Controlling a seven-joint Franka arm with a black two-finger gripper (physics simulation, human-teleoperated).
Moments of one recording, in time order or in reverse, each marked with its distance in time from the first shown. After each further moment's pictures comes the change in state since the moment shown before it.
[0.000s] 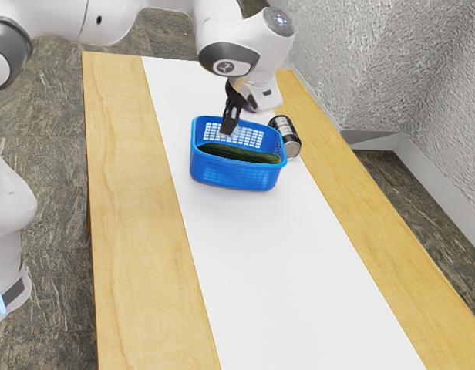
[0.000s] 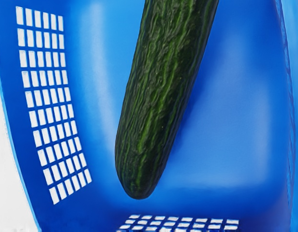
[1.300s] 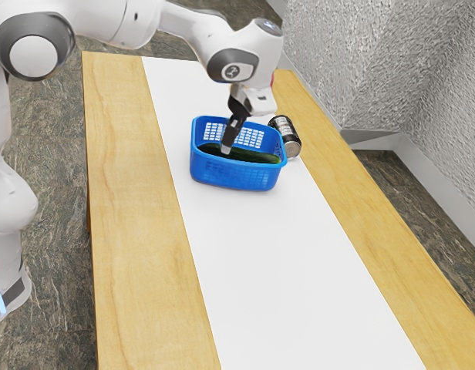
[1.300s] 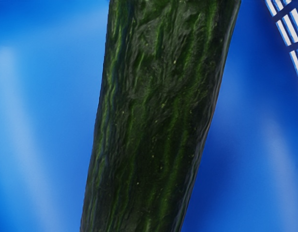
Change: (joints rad) arm 0.016 0.187 0.119 0.023 -0.218 0.147 0.339
